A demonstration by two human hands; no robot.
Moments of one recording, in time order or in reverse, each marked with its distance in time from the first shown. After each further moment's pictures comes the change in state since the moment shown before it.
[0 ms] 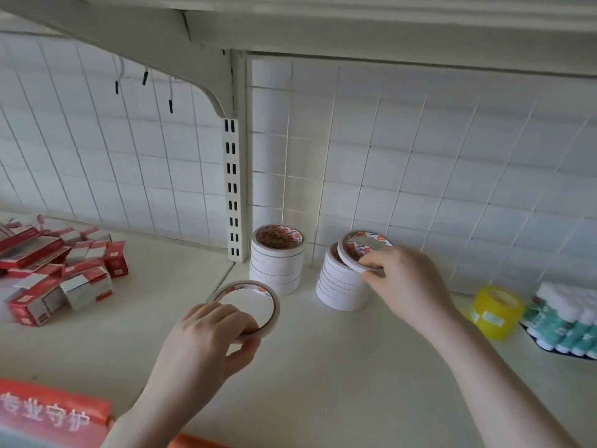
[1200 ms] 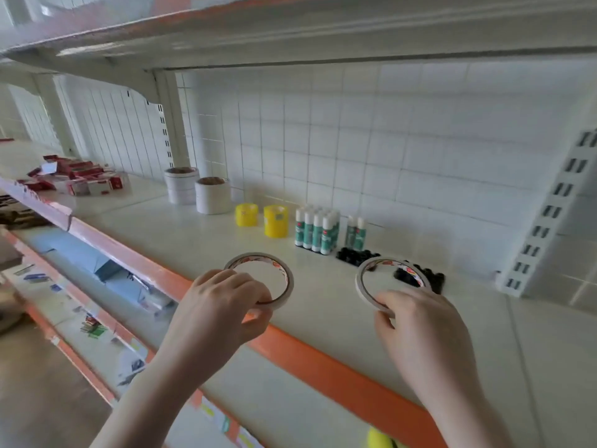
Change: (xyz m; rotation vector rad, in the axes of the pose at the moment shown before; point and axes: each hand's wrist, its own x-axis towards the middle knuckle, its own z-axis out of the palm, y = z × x) left_hand -0.014 0.545 0.102 0.299 0.028 -0.159; right_hand -0.291 0.408 -0.163 0.102 0.286 -0.230
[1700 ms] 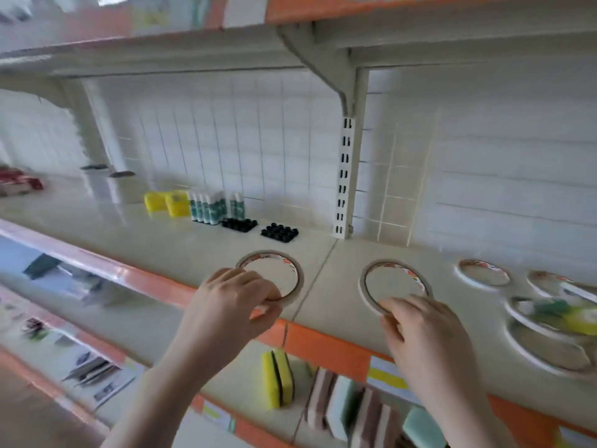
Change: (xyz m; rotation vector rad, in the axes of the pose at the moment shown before) left_hand -0.013 0.275 0.005 -0.125 -0.024 0.121; right_hand -0.150 0.197 -0.159 -0.052 0.062 0.065
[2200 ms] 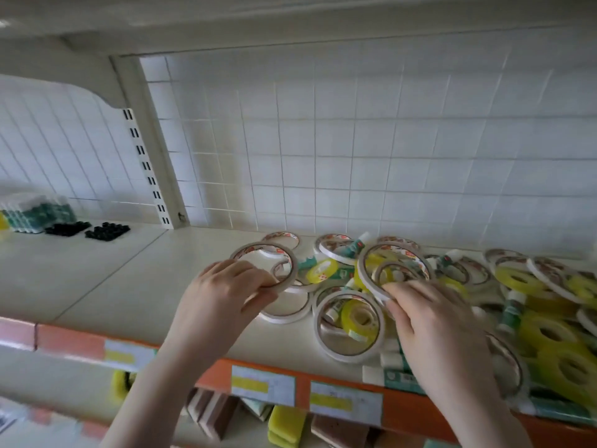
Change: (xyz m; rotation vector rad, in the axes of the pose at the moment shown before) left_hand 0.099 0.298 0.116 -0.120 0.046 0.148; right_hand -0.081 0.292 -0.162 -0.104 0.006 0.118
